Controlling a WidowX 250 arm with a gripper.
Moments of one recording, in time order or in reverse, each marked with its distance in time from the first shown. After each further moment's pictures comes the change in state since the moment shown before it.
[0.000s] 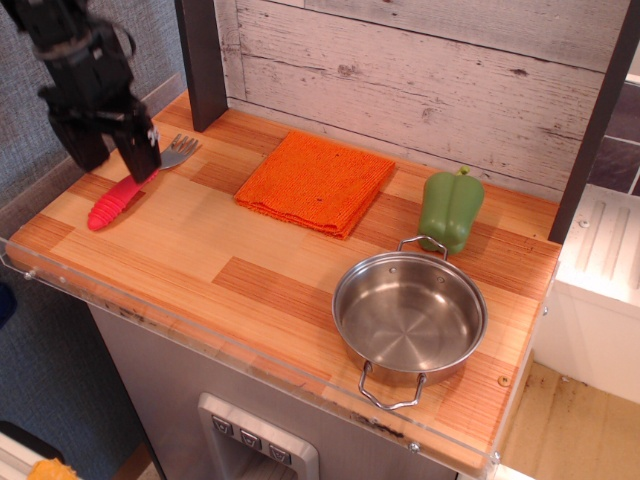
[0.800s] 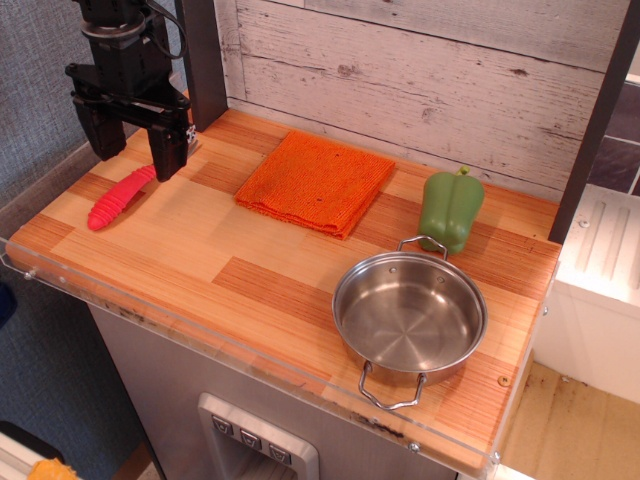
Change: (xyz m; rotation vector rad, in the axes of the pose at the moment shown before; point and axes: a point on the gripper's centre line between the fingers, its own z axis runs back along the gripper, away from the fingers) arm 0.003 -0.024 0.005 0.152 0.101 0.014
